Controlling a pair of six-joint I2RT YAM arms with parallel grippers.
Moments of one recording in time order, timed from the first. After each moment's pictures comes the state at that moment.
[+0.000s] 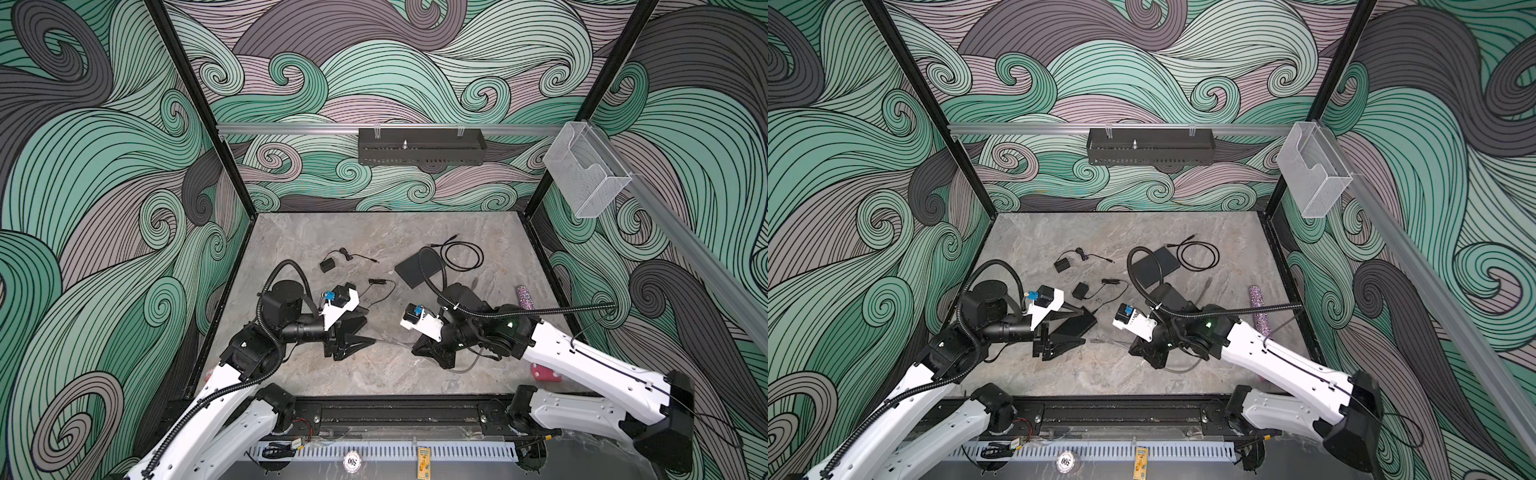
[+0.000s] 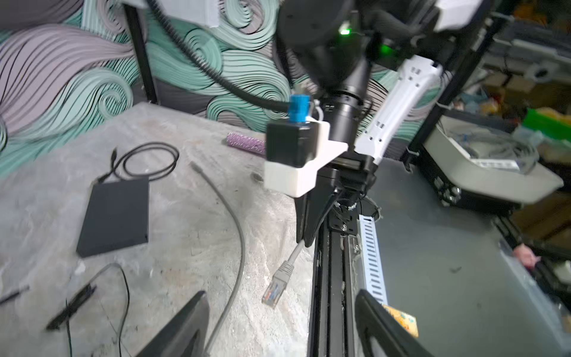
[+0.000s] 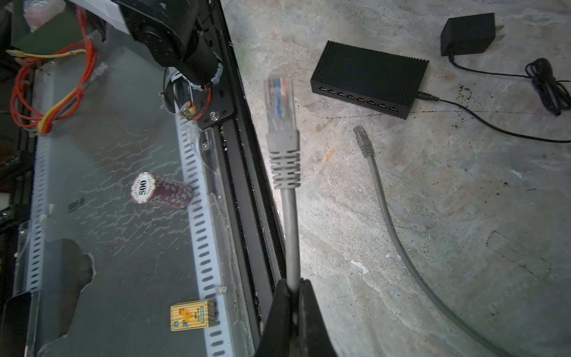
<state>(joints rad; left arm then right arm) -0.52 0.69 0.77 -0.51 0.86 0.28 0.95 1.10 0.96 -0.82 -0.44 -0.15</state>
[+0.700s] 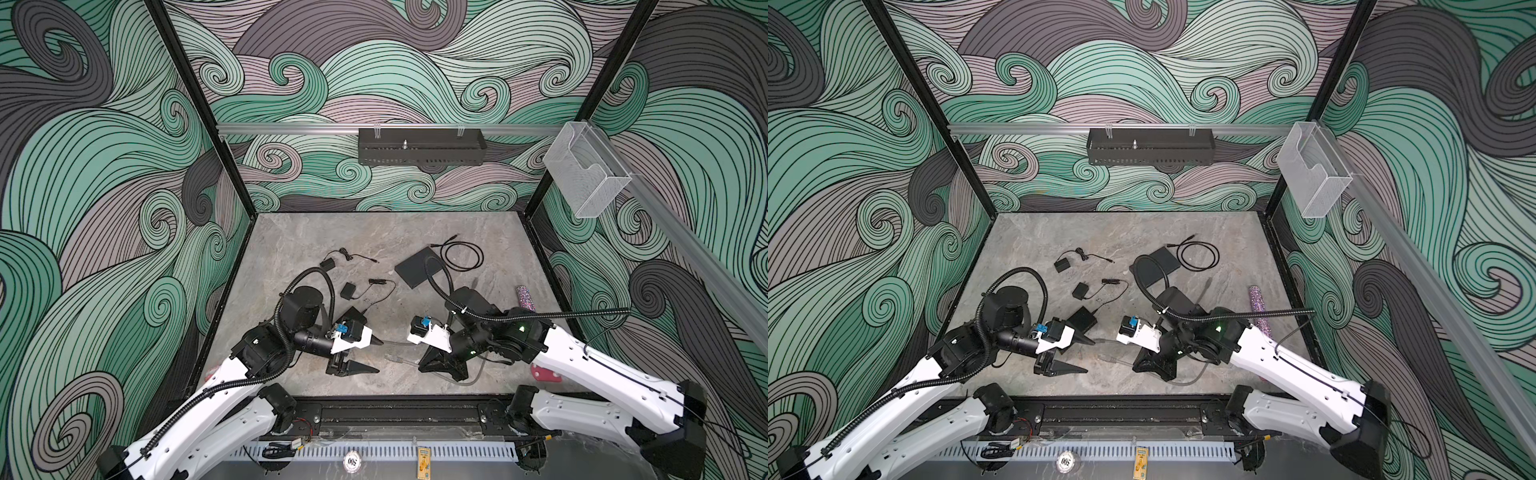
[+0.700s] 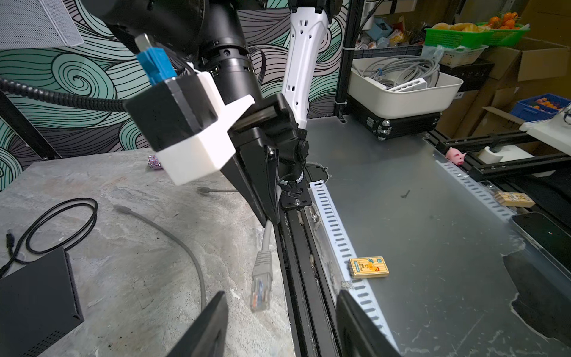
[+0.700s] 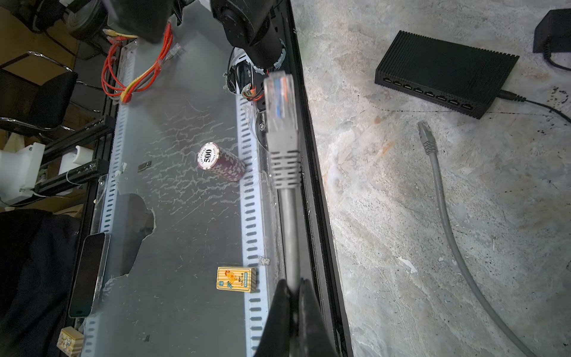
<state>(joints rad) -0.68 0.74 0.75 -0.57 0.96 0.54 0.95 1.04 0.96 -0.89 -0.59 -0.23</state>
